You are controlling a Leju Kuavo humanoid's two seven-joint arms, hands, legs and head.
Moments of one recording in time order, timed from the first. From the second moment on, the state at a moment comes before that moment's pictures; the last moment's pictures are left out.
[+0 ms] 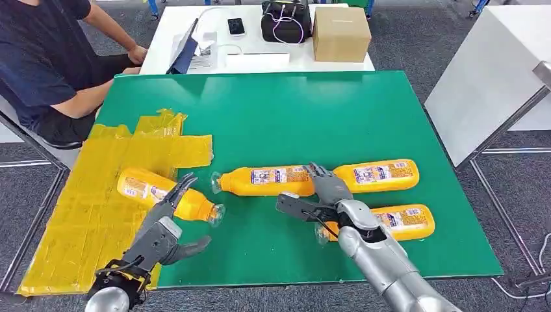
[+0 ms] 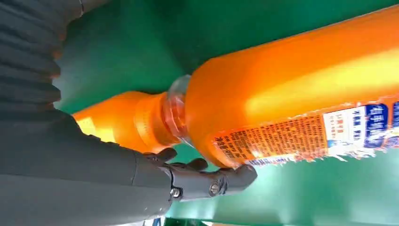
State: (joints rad) left arm 0.11 0.02 -0.21 -1.82 -0.47 -0.13 0.00; right arm -0.46 -0.04 0.59 -0.99 0.85 0.12 0.16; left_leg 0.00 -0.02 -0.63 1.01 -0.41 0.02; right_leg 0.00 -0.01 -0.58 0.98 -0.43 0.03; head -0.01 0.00
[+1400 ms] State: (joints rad) left arm 0.17 -0.01 -0.19 -1.89 -0.44 -0.12 -0.03; right arm -0.51 0.00 0.60 -0.88 0.89 0.06 0.14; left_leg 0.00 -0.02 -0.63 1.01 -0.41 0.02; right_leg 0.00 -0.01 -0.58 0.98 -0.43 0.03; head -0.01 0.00
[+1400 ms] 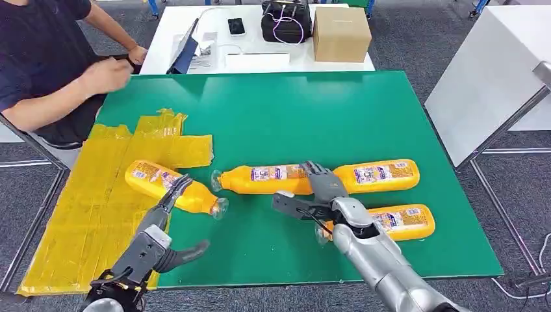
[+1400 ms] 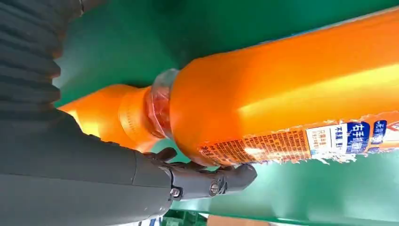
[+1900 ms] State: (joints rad) left arm 0.19 -0.01 -0.18 -1.90 -0.44 -0.12 -0.03; right arm -0.48 0.00 0.60 -1.05 0.93 0.05 0.16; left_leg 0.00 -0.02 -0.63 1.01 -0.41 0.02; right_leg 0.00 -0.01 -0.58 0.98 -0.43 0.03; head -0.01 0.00
